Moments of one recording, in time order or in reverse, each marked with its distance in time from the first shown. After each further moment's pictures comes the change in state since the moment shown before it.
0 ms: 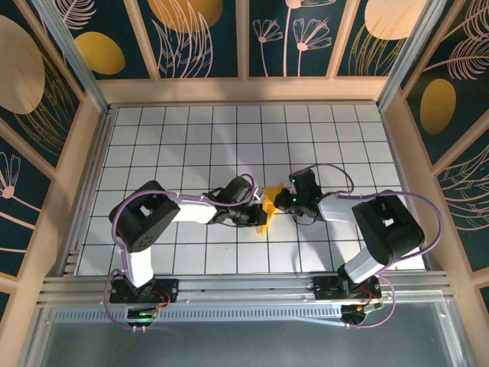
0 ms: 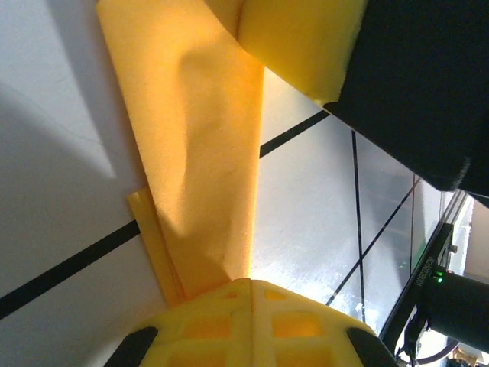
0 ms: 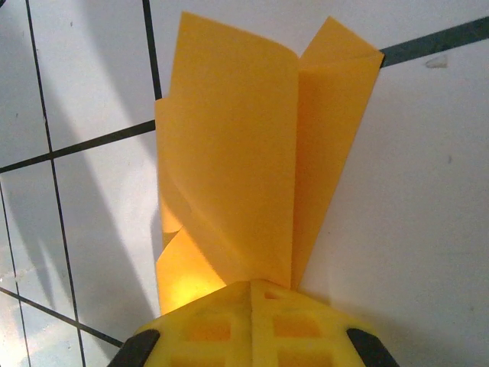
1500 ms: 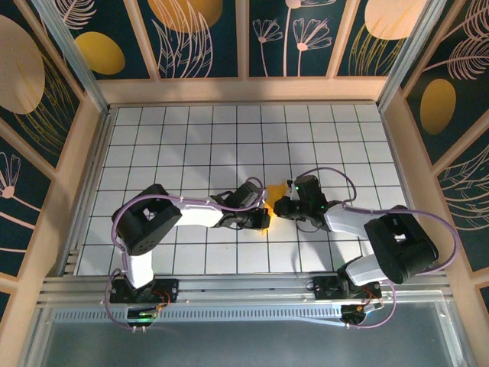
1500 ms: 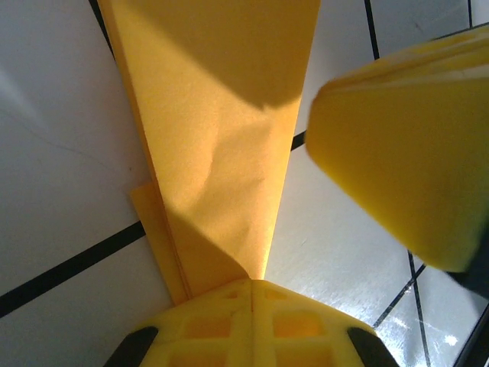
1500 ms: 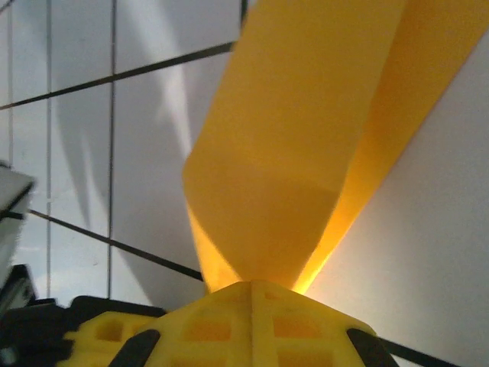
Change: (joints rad) left arm -0.078 0.002 0.051 -0.108 -0.211 0.082; right arm 0.032 -0.136 -0.097 0.018 -0.057 -0.097
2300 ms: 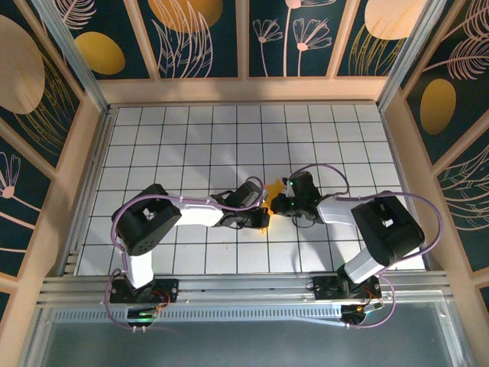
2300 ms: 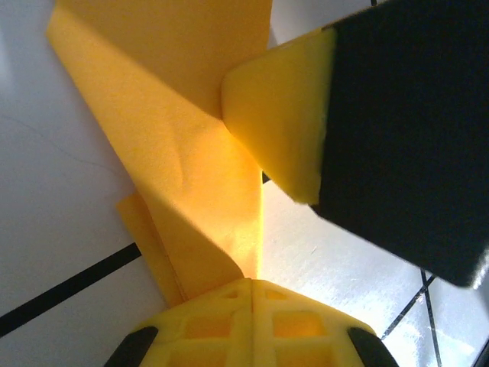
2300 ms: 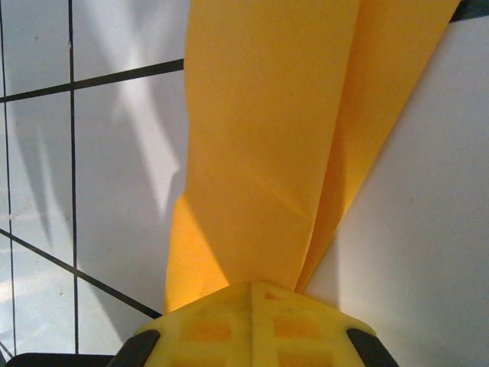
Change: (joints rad) left arm 0.000 -0.001 0.011 -0.024 -0.031 0.016; right arm -0.010 0.133 0.082 0.006 0.006 -0.035
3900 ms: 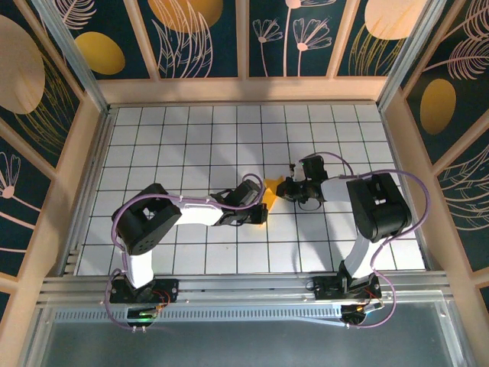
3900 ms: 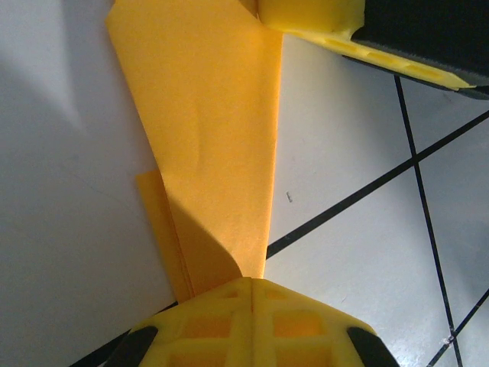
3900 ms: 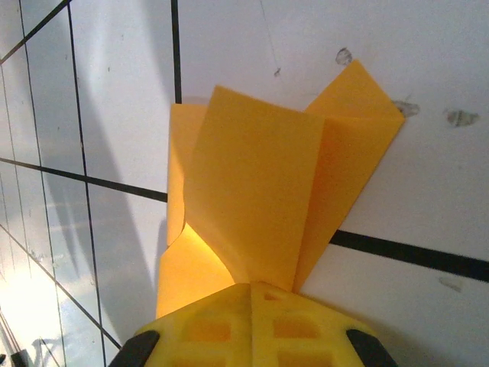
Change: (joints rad) left arm 0.006 0.002 0.000 0.027 -0.097 0.007; right arm -0.211 0.198 0.191 -0.070 -0.248 -0.090
